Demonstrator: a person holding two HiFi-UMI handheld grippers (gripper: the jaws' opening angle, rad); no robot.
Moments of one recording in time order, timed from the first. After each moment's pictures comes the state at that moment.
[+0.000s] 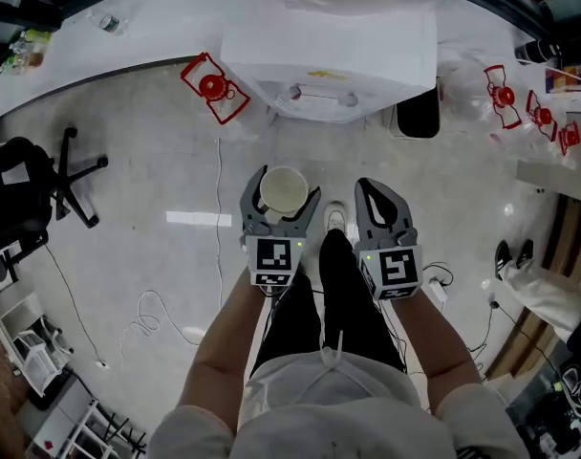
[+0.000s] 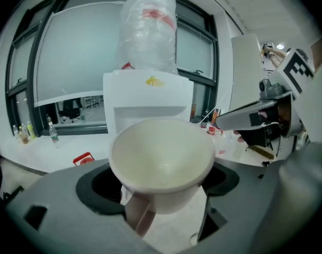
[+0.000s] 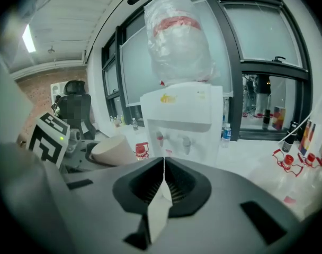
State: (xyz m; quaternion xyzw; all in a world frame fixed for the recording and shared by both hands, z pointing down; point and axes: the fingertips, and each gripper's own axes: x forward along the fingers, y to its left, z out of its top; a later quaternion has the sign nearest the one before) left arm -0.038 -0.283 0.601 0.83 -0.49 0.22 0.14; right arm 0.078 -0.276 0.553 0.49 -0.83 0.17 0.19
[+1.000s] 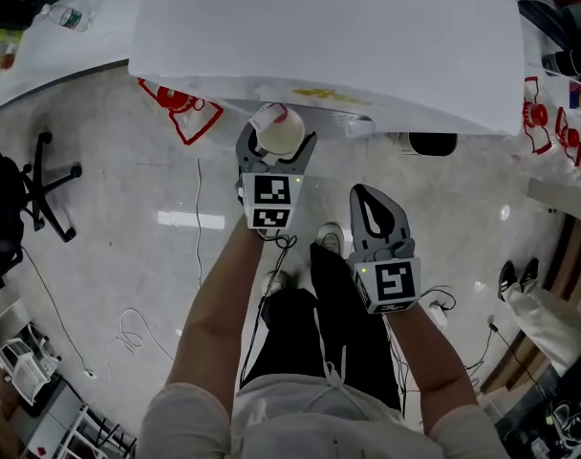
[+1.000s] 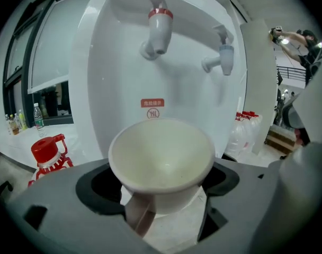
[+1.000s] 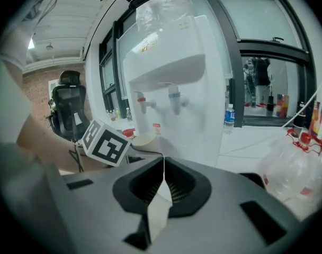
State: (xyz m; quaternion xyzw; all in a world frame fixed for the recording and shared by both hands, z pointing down) left arm -0.032 -0.439 0.784 0.82 -0.51 0.22 0.15; right arm 0.080 -0.328 0.697 0.49 -0.83 0.18 0.19
